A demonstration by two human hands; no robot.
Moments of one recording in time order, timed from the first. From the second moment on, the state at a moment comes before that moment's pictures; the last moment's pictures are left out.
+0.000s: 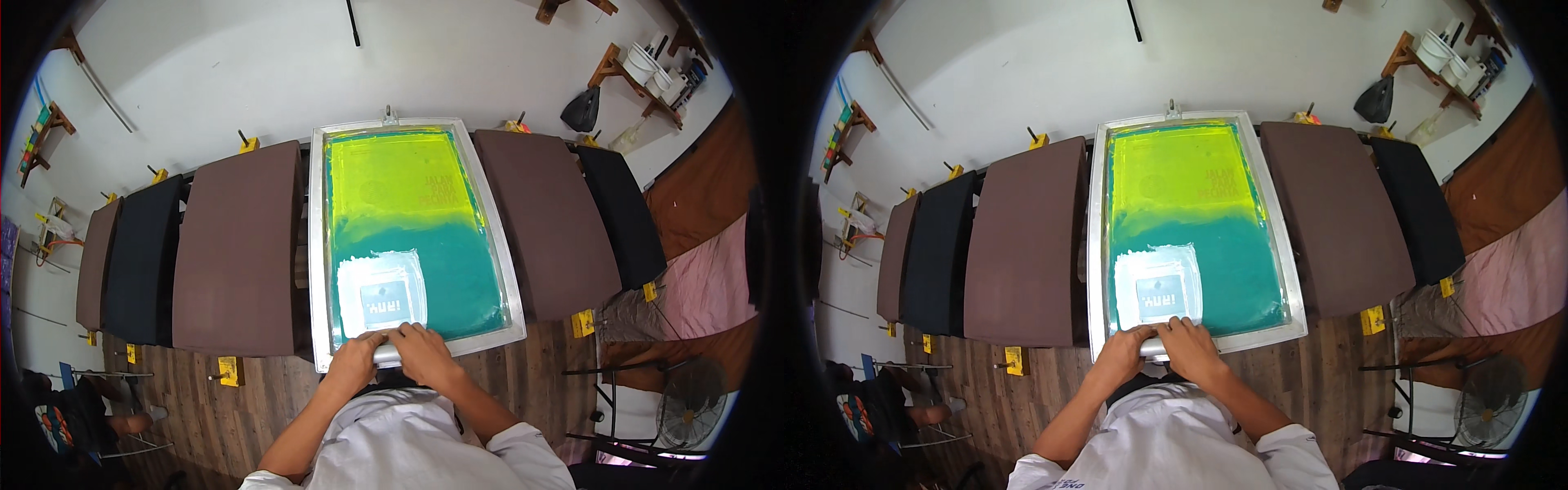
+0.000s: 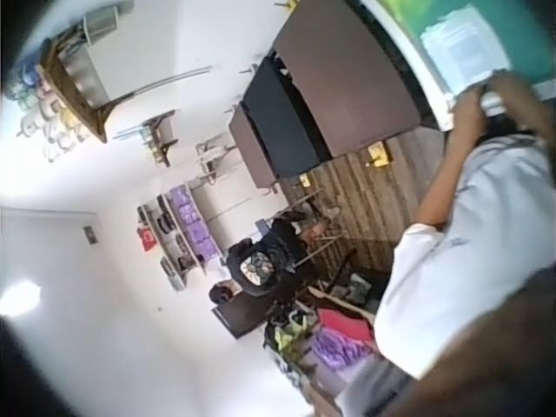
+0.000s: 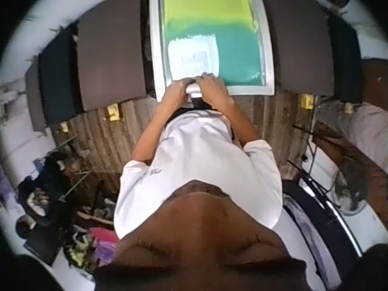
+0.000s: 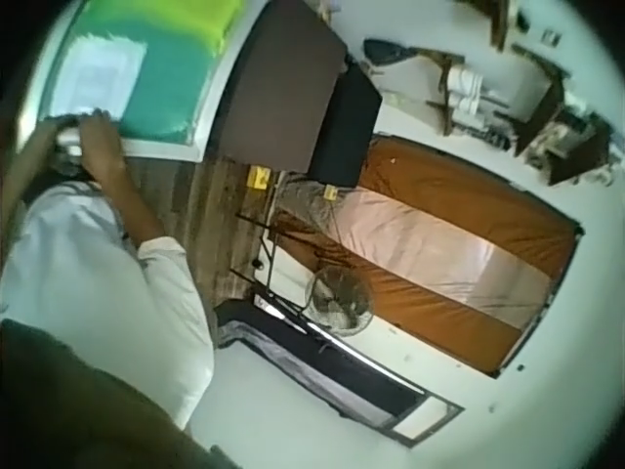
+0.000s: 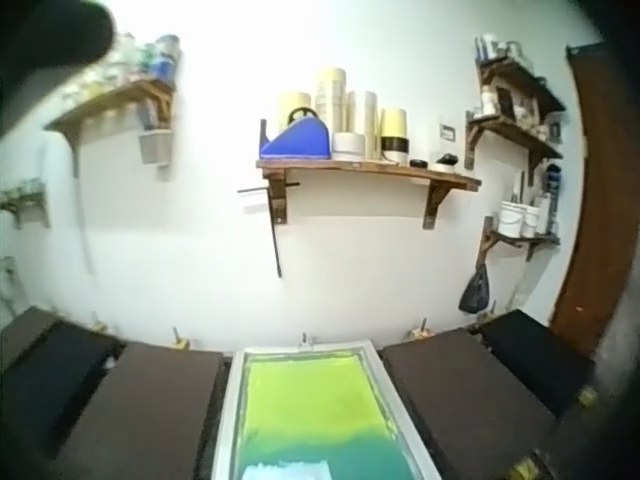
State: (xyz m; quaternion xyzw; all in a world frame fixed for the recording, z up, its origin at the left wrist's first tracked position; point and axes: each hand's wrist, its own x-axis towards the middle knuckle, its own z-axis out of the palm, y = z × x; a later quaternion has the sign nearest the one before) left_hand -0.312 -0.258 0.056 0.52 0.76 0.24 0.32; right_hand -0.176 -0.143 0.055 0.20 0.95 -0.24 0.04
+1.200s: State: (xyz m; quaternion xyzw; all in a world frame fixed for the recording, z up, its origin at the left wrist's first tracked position) left_hand -0.327 -0.245 0.015 0.58 0.73 0.28 0.23; right_hand -0.190 -0.134 0.041 0.25 0.93 -0.25 -0.02
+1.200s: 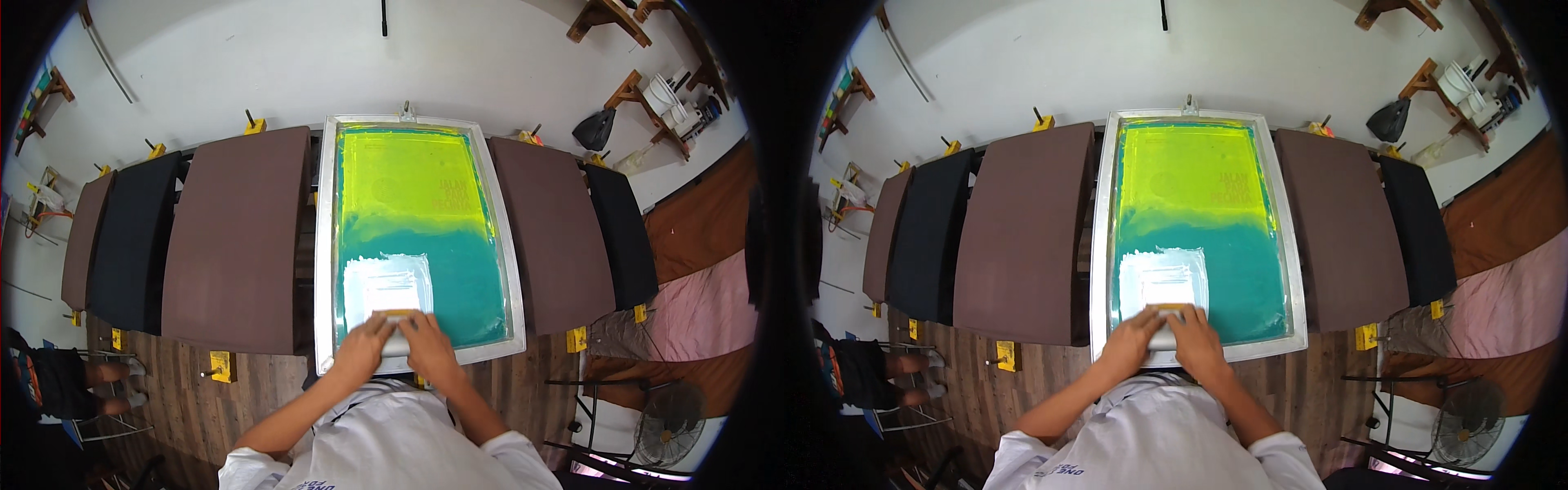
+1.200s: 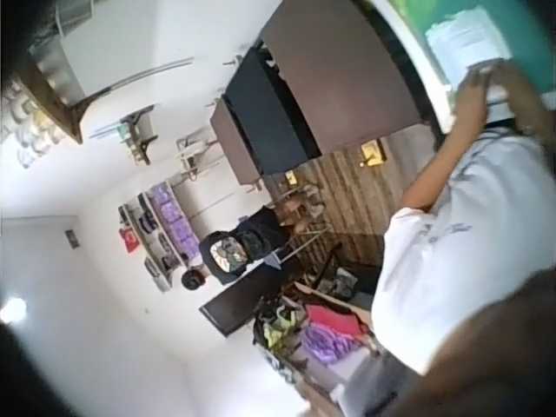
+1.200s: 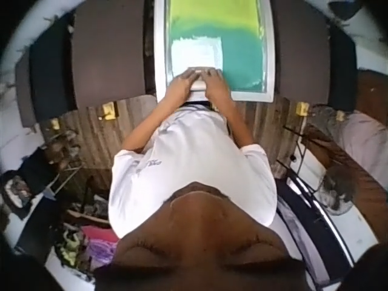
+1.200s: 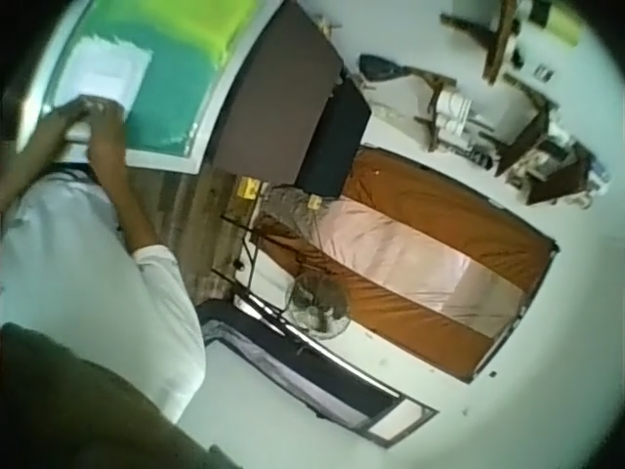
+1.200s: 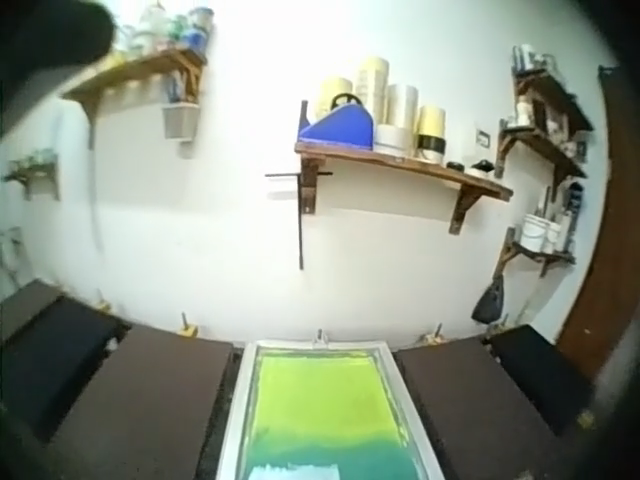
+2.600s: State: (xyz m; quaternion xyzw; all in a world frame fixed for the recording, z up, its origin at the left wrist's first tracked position) left_hand -0.360 -0.254 0.038 0.58 0.72 0.27 0.27; right_hand -0.218 -0.141 0.047 0.20 0.96 -0.20 -0.03
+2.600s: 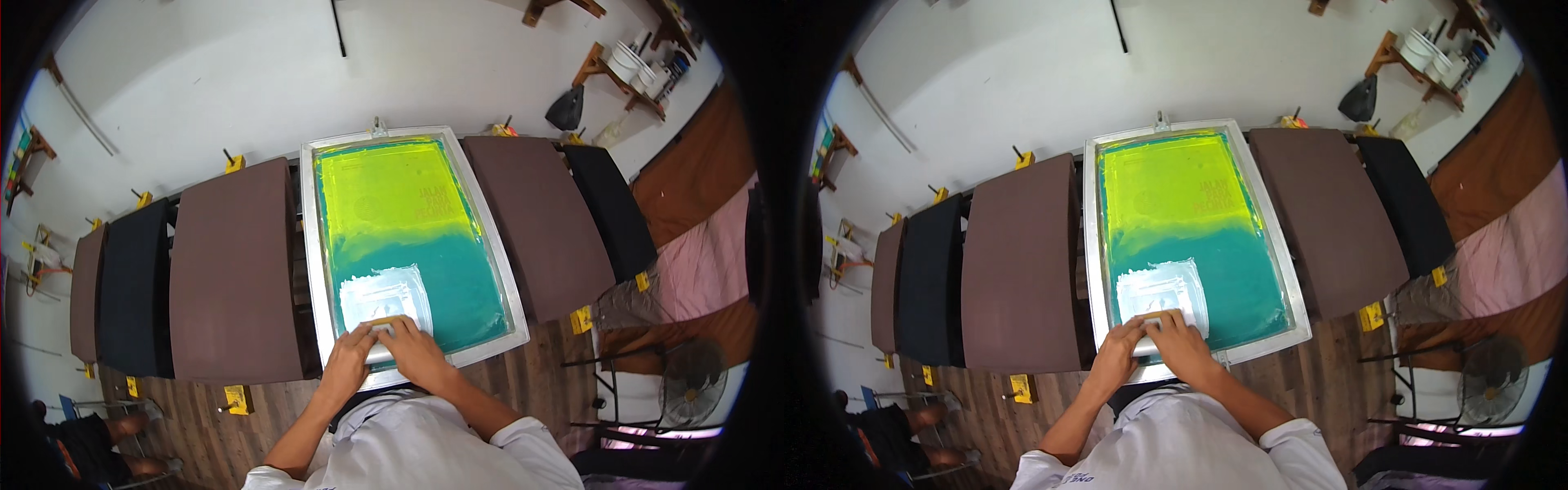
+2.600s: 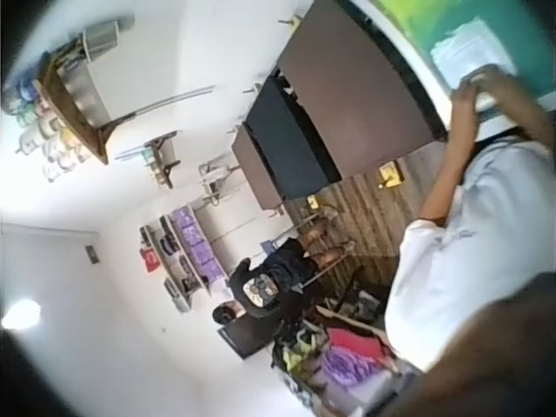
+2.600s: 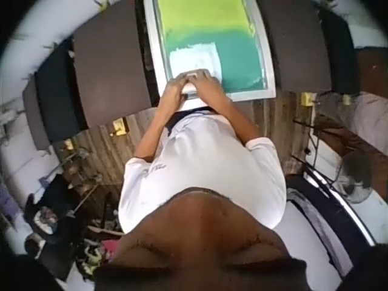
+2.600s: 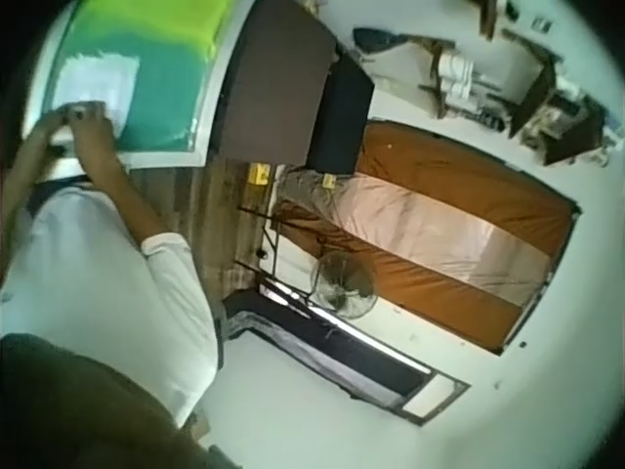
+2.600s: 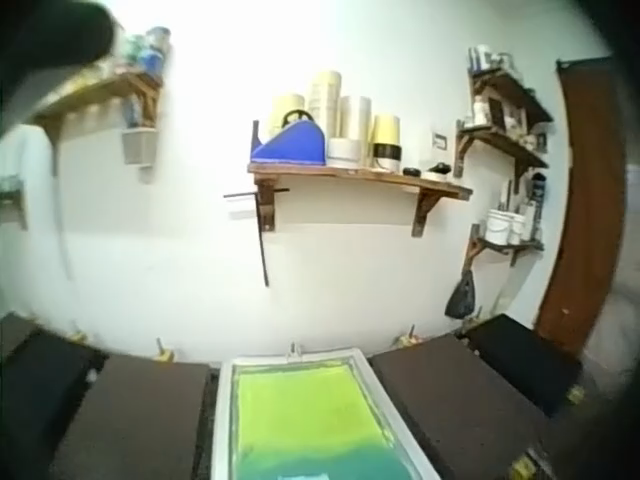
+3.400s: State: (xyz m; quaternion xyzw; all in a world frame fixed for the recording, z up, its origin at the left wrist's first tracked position) left_hand -0.361 -0.230 0.010 0.60 0.72 0.27 0.21; right_hand -0.217 -0.120 0.026 0.24 0.94 -0.23 -0.04
